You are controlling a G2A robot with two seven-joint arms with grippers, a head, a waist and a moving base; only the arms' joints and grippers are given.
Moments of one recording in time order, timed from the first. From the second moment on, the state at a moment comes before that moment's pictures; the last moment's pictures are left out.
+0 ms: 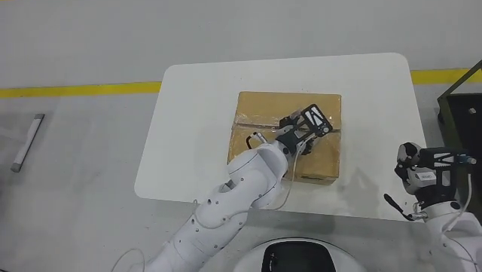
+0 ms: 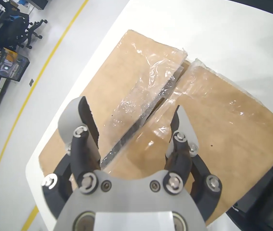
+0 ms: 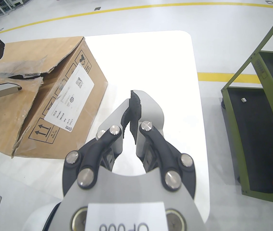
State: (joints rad) left arm 0.76 -1.40 -0.72 -1.62 1.54 -0.22 -0.67; right arm -1.86 -1.32 1.75 -2.19 -1.16 0.02 0.28
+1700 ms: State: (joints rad) left arm 0.93 -1.41 -1.13 -1.81 1.53 0.01 -0.58; right arm -1.63 -1.32 1.59 -2.19 -1.13 -0.08 0.35
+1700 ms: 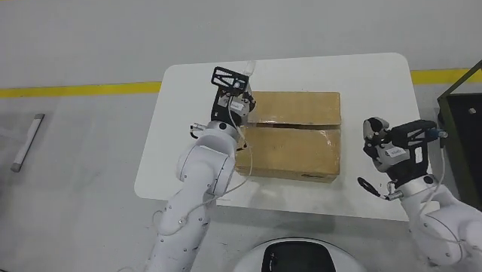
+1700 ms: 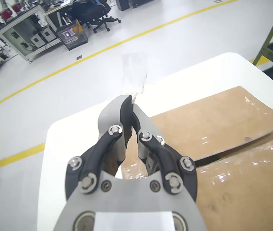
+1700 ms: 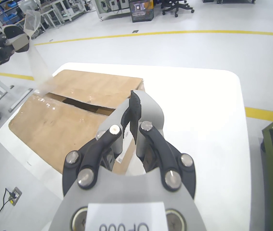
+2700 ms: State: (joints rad) left arm 0.99 -1.38 -1.42 -1.81 1.64 0.08 -0.57; right arm -1.50 -1.32 1.43 -2.04 -1.18 -0.04 0.44
